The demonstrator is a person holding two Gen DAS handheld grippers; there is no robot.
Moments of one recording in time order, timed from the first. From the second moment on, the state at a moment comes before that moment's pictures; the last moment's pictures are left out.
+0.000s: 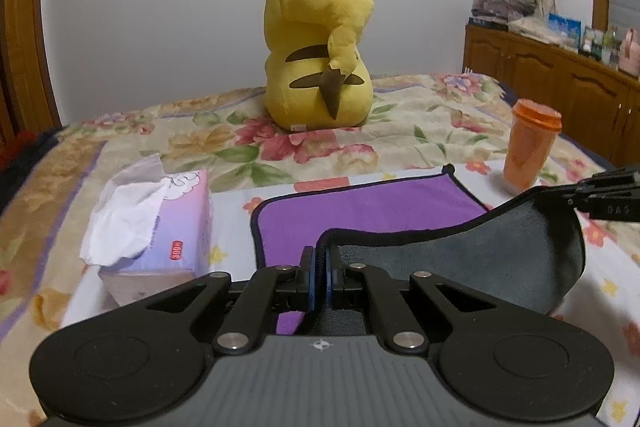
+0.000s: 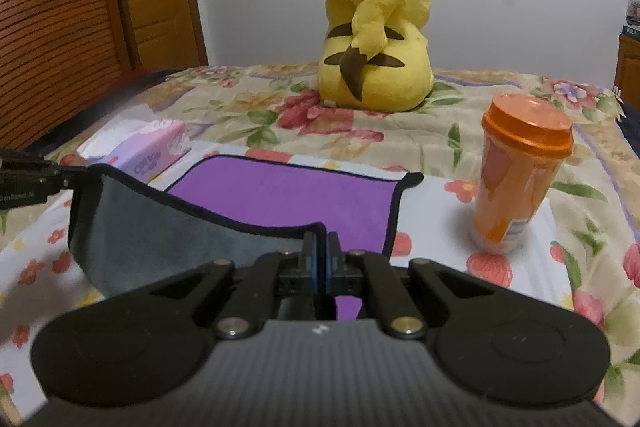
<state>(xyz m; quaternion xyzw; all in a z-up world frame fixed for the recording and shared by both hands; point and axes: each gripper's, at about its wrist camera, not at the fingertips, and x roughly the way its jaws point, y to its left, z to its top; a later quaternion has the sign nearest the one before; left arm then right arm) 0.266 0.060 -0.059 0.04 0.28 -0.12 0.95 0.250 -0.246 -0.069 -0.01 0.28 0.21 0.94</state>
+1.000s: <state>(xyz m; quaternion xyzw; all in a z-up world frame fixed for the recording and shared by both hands) 0.339 0.046 -0.031 0.05 0.24 -0.10 0.96 0.305 -0.244 -0.037 -0.04 0.24 0.20 0.95</state>
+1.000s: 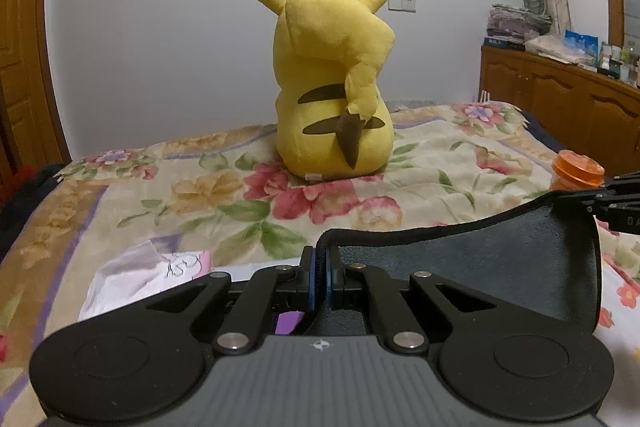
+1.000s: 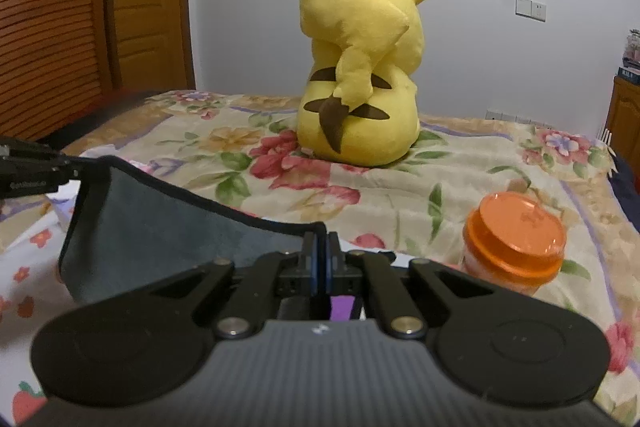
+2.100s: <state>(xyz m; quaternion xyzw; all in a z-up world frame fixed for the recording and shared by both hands) 0.421 0.038 -0.117 0.08 0.28 -0.04 0.96 0.373 -0.236 -0.114 -0.05 0.26 0.17 0.95</state>
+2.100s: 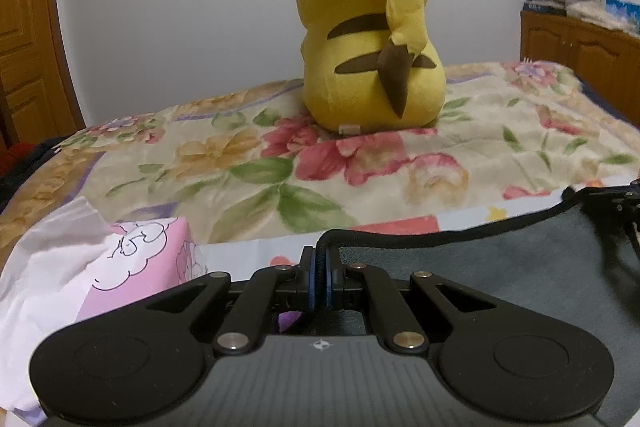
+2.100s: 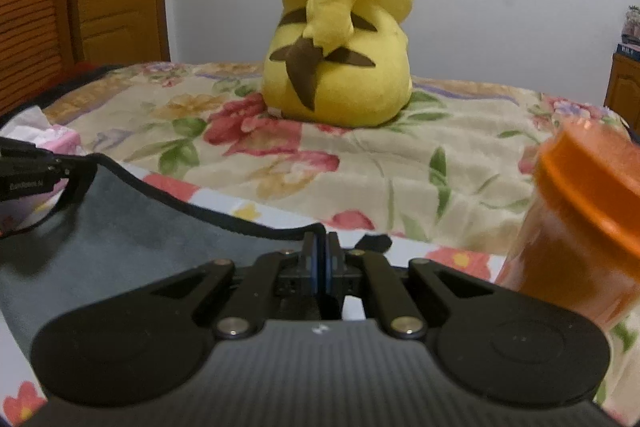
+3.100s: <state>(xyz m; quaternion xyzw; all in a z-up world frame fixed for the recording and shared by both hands) 0.331 0.025 -0.078 0.07 0.32 -0.07 0.94 0.279 -0.253 -0.067 -0.02 0.26 0.17 0.95</state>
